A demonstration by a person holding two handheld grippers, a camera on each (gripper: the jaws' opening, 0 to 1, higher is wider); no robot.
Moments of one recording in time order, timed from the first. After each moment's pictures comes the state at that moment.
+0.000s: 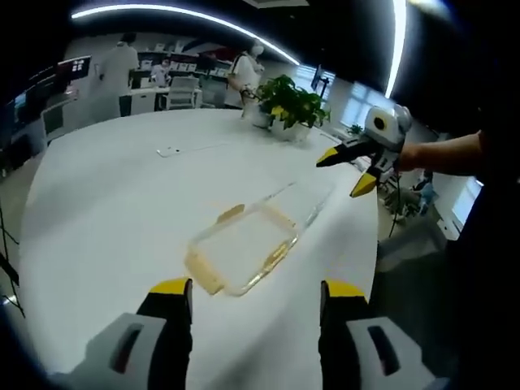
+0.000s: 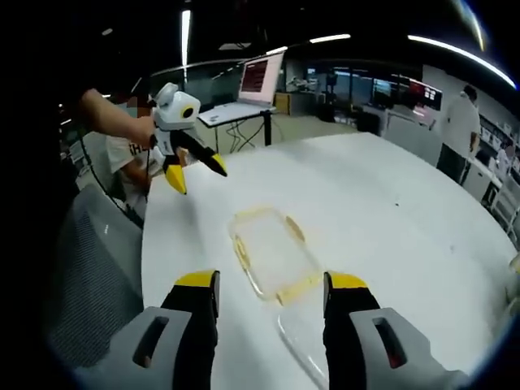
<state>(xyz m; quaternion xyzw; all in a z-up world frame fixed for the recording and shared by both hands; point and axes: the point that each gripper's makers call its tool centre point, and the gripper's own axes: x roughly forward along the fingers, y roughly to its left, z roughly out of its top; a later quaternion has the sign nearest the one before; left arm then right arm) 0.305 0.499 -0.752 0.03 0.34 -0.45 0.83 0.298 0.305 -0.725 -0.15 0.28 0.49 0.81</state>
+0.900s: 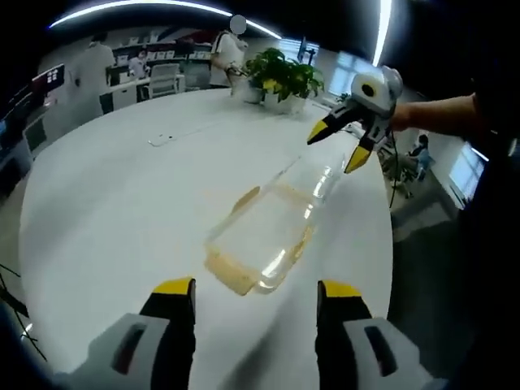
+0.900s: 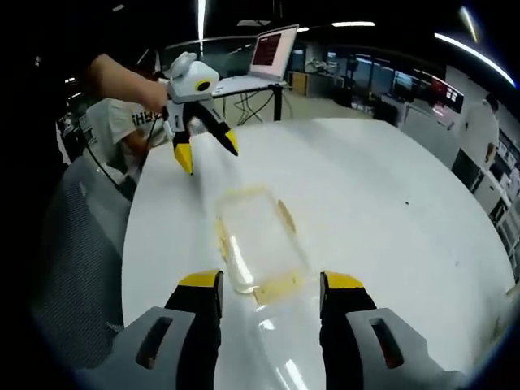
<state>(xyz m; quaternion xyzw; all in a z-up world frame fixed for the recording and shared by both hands) 0.330 0.502 -0.779 0.11 0.37 -0.47 0.79 0.327 0.309 -0.756 -0.22 0.31 0.51 0.77</state>
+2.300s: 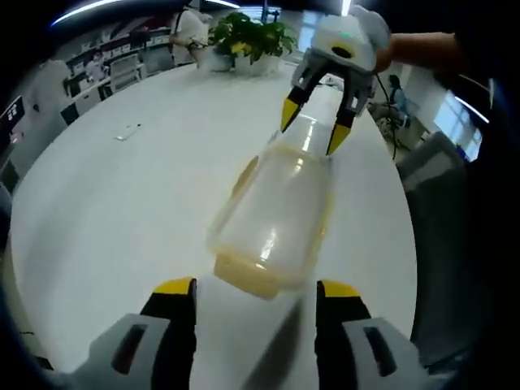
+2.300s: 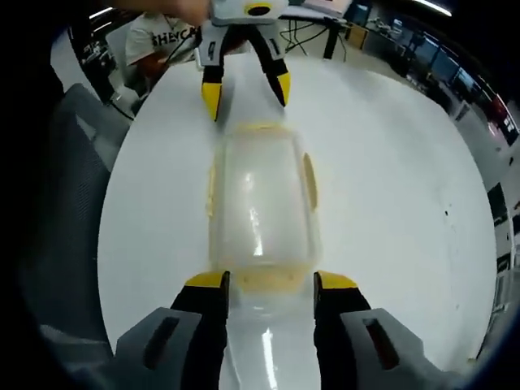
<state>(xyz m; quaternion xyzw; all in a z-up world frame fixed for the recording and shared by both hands) 0.353 0.490 -0.818 0.22 0.39 -0.52 0.72 0.344 0.324 -0.815 -0.38 0.40 0.54 0.63</state>
